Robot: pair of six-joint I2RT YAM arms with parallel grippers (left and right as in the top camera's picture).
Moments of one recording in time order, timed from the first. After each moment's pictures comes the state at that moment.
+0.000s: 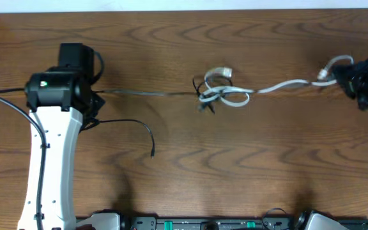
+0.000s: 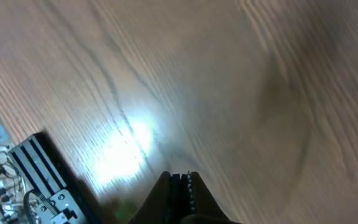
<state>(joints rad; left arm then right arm) 0.02 1.43 1.53 -1.48 -0.35 -0.90 -0.39 1.34 1.39 -0.95 -0.58 0.64</state>
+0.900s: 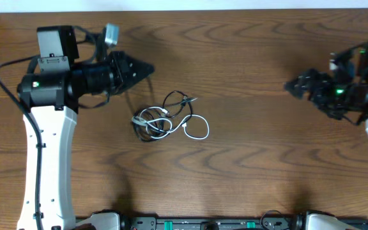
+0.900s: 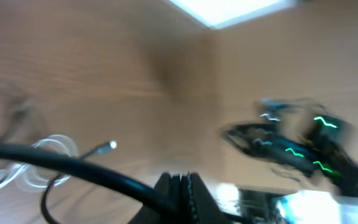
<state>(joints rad) 0.06 1.43 1.52 -0.96 1.00 -0.44 -0.13 1.38 1.39 -1.14 -0.47 0.32</state>
